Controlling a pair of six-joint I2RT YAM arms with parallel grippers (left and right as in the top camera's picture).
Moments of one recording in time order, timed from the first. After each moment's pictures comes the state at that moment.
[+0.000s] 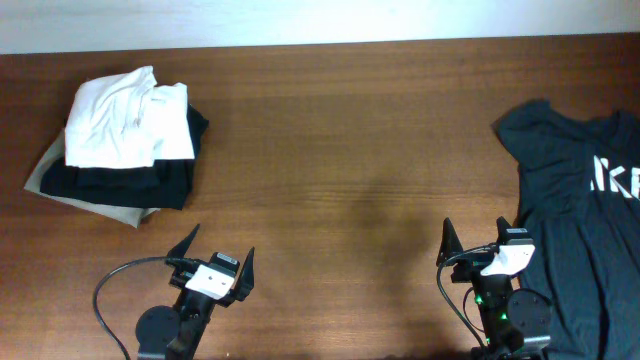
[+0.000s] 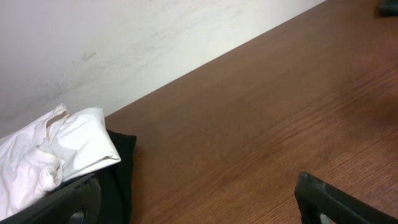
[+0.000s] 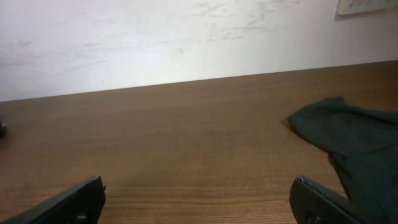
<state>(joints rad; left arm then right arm) -0.11 0.01 0.08 -0.22 0.21 0.39 0.04 0.01 0.05 -0.15 0.00 0.13</state>
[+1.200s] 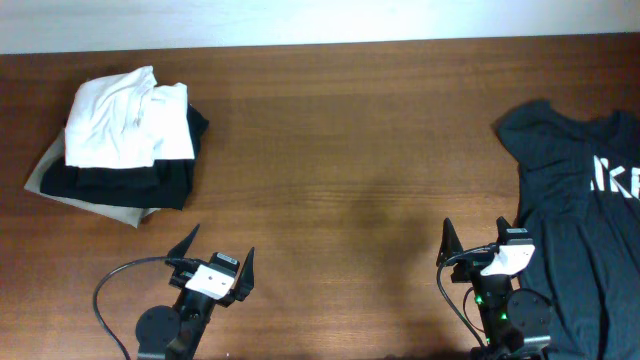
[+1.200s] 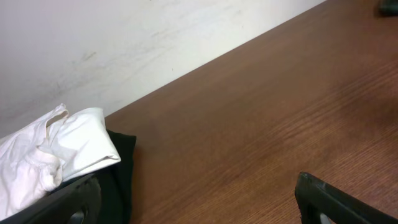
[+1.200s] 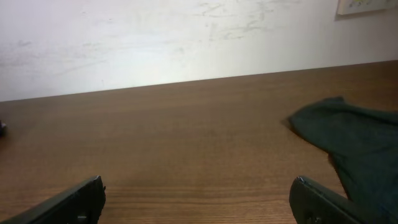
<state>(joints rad) -0.11 0.01 0.08 -0.22 0.21 0.39 0.04 0.01 0.05 -0.15 0.00 0.14</state>
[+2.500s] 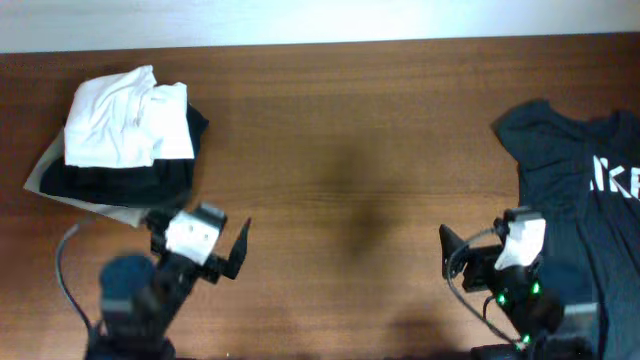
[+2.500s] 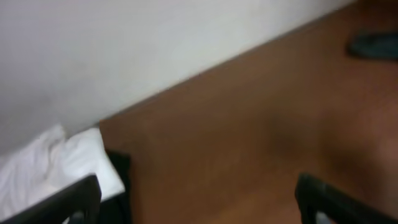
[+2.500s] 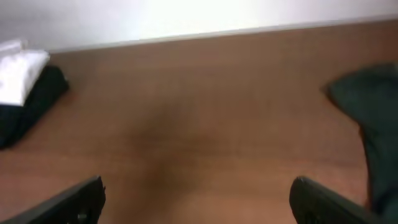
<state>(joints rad) -0.11 0.53 0.63 -0.42 0.26 0.31 0.04 0.40 0.62 -0.67 -0.18 0.13</state>
